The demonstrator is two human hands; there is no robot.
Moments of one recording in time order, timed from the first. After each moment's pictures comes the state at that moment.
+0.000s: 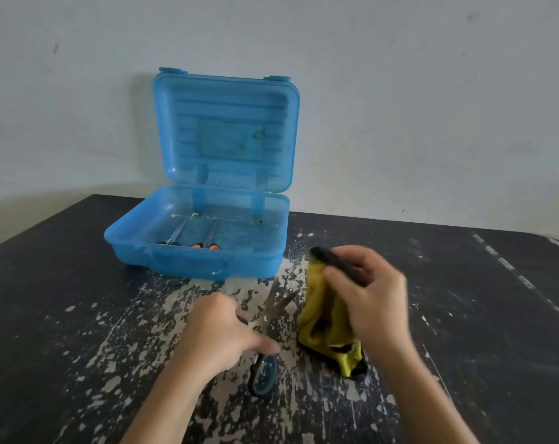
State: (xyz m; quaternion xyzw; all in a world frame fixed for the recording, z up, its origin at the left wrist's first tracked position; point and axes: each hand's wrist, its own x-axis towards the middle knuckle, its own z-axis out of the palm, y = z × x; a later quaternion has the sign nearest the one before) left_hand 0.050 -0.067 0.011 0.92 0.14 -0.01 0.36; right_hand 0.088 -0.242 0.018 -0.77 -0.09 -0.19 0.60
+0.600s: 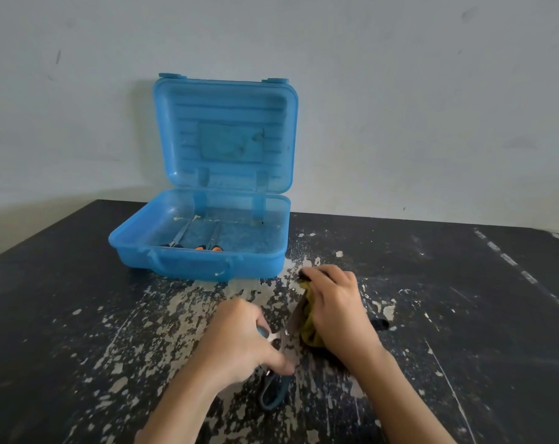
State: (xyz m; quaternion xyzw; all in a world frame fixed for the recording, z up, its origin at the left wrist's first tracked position) left_hand 0.044 -0.077 0.011 0.93 0.07 -0.03 0.35; right_hand 0.110 -0.220 -0.031 -0.89 -0.21 -0.28 0.29
